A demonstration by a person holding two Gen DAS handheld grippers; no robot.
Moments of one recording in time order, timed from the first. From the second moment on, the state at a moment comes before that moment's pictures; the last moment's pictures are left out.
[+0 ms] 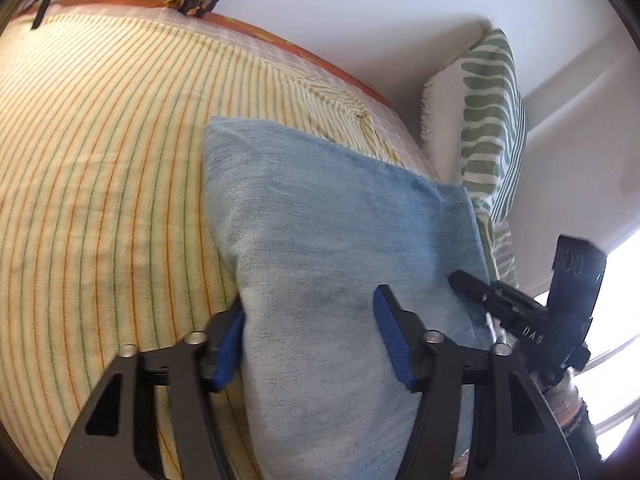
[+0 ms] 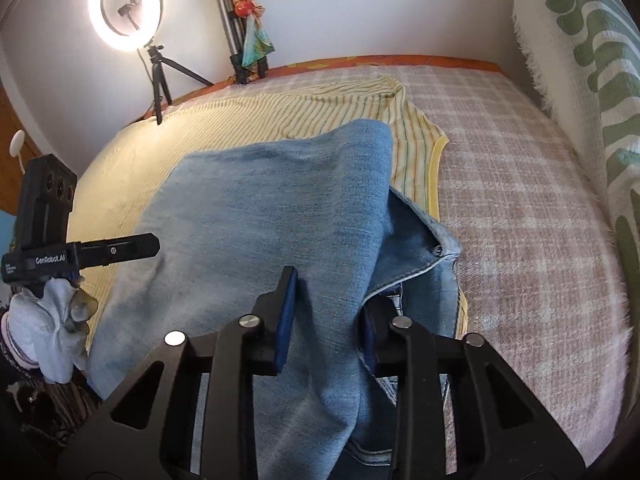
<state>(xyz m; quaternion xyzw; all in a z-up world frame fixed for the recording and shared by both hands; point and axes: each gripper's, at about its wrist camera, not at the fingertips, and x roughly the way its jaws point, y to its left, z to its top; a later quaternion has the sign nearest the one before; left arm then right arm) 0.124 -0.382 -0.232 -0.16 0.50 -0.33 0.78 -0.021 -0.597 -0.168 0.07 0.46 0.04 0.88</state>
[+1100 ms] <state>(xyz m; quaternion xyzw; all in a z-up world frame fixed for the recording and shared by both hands) 0.217 -0.415 -0.113 -0.08 0.34 -0.42 0.84 0.092 -0.578 -0.041 -0.04 0.34 0.00 0.94</state>
